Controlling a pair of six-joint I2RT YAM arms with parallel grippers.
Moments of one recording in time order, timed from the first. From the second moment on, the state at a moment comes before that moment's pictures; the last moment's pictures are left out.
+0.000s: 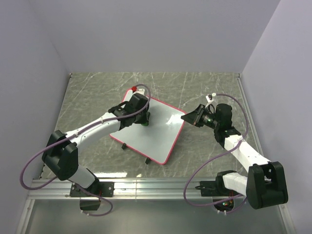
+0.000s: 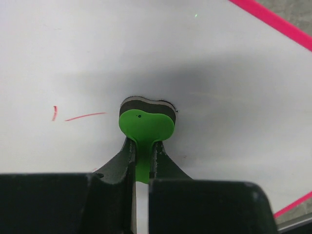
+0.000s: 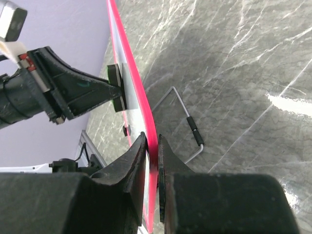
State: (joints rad) left arm -0.70 1.51 1.14 -0.43 -0.20 -0.60; right arm 0.16 1.14 0.55 0.25 -0.66 0.72
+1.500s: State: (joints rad) left arm -0.75 1.60 1.21 -0.41 -0.19 -0.63; right arm 0.13 1.21 0.57 0.28 -0.66 0.72
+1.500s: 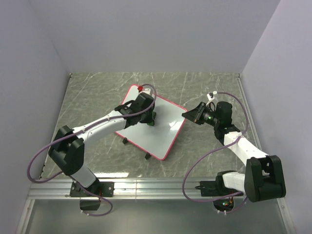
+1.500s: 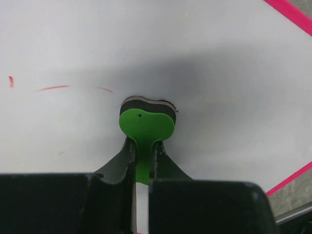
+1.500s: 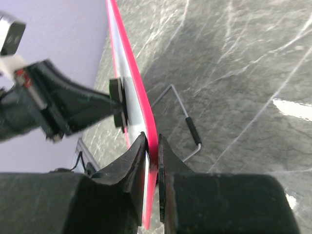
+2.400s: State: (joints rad) left arm -0.45 1.60 1.18 -0.42 -0.08 -0.49; right arm 0.15 1.21 0.58 0.28 -0.68 0.71
